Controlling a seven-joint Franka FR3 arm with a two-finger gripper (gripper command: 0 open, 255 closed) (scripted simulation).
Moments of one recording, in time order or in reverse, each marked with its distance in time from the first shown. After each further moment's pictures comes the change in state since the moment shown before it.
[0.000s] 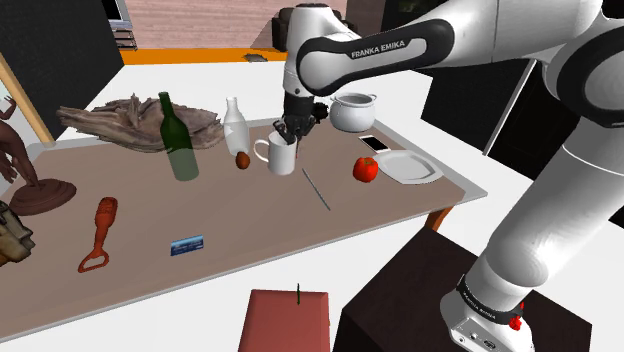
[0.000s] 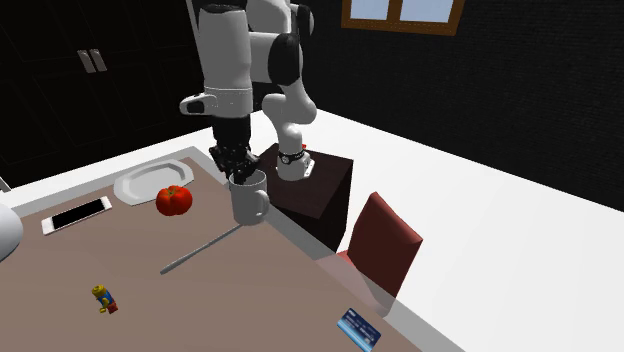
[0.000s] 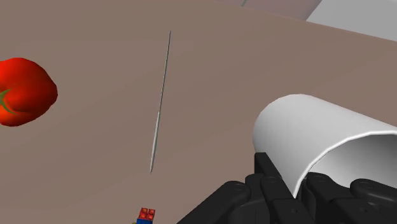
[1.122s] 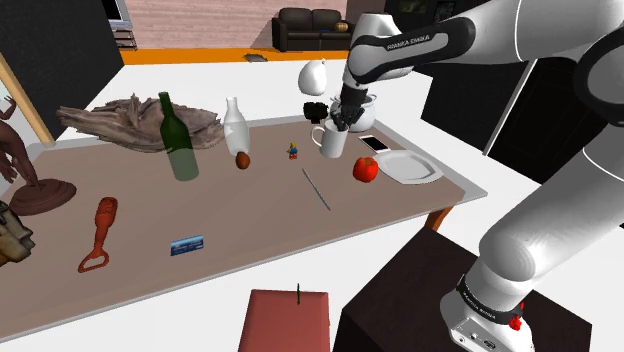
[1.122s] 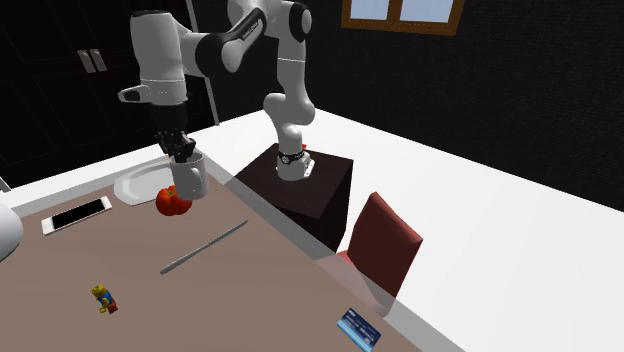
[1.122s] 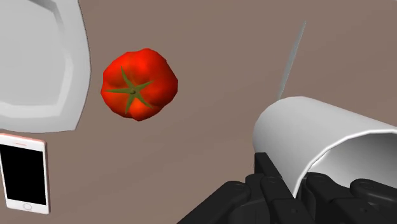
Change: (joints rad) arm -0.154 -0.129 -0.221 -0.172 0.089 0.048 -0.412
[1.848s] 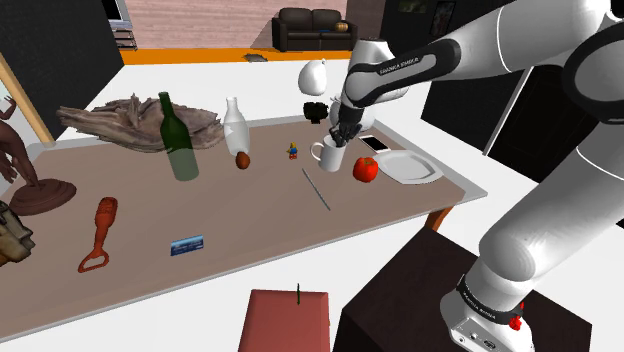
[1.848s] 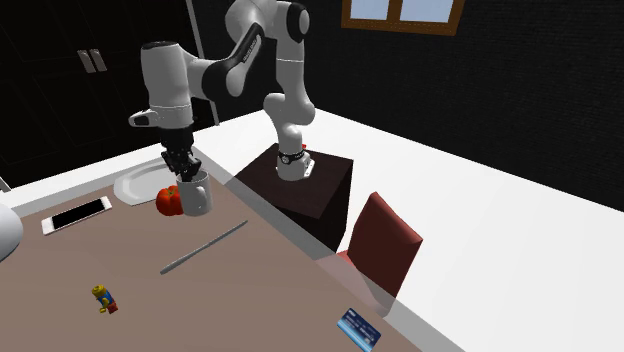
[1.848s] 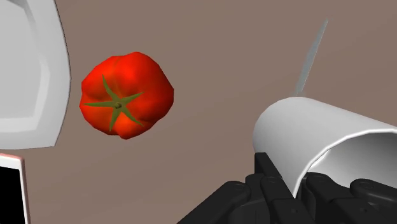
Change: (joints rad) arm 0.001 0.039 0.003 -0.105 -0.003 0.144 -0.002
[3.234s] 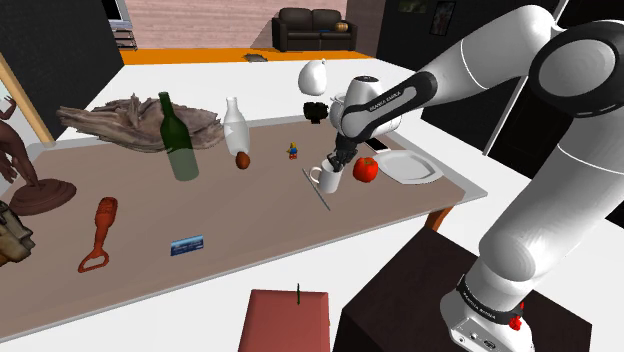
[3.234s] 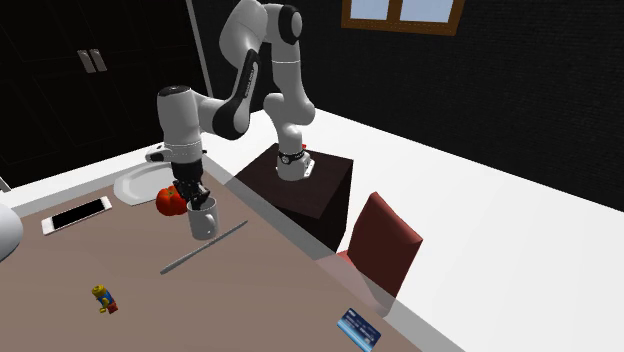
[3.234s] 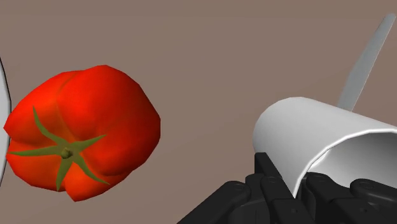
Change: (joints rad) arm 0.000 0.121 0.005 -0.130 -0.021 0.250 0.011
